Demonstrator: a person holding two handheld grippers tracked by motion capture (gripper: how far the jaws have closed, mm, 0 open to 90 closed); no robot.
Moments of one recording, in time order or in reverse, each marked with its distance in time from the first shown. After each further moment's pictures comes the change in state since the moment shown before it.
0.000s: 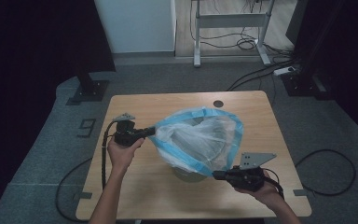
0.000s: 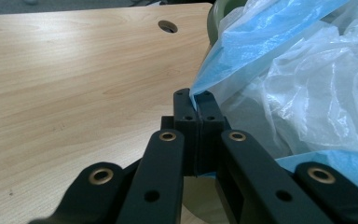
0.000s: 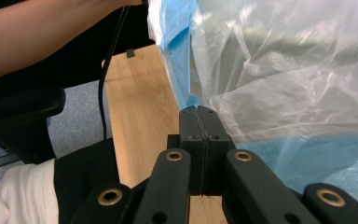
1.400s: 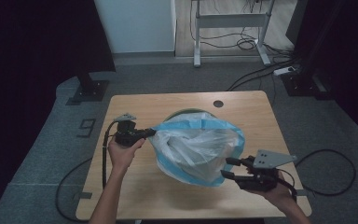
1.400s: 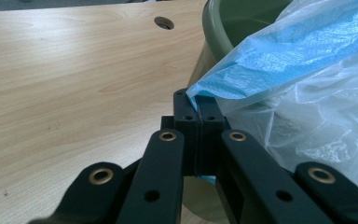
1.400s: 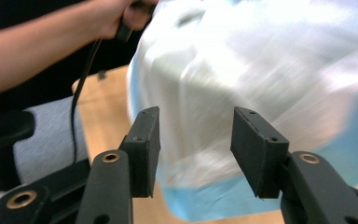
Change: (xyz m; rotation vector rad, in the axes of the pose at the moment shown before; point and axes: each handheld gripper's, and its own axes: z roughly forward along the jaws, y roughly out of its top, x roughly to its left) left arm -0.001 0.000 0.001 0.008 -0.011 0.012; right arm 0.014 0.024 -0.043 -0.100 -0.180 -0.017
